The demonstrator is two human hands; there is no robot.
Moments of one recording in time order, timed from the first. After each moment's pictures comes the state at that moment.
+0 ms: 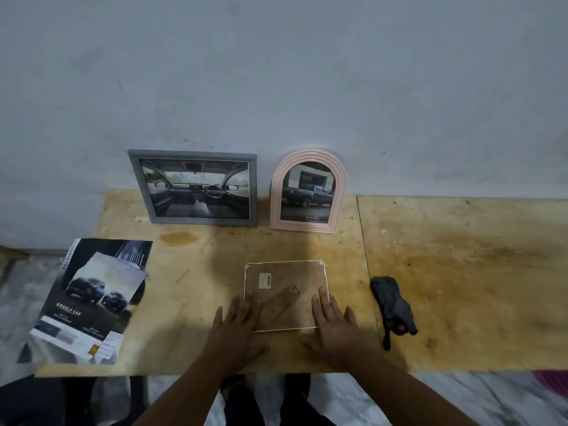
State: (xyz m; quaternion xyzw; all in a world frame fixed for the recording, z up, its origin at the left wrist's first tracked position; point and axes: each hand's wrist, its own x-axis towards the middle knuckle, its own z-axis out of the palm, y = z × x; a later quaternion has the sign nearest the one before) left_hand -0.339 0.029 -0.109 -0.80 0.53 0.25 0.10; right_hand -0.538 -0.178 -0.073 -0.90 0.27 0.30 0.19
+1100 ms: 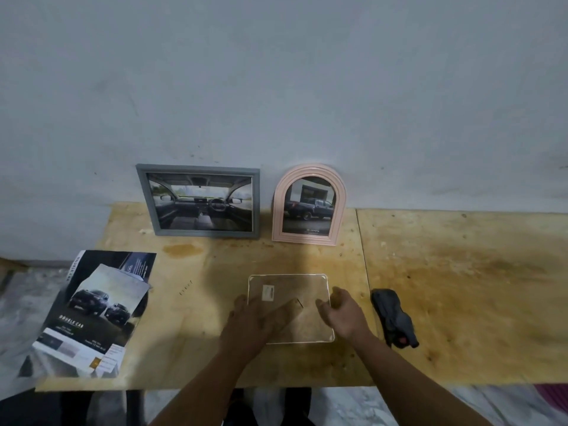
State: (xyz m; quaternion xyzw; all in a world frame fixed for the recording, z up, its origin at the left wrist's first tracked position) left_hand -0.340 -0.020 -0.059 -0.87 0.31 0.35 -0.13; right_hand -0.503 -0.214 -0.055 -0.71 0.54 0.06 0.45
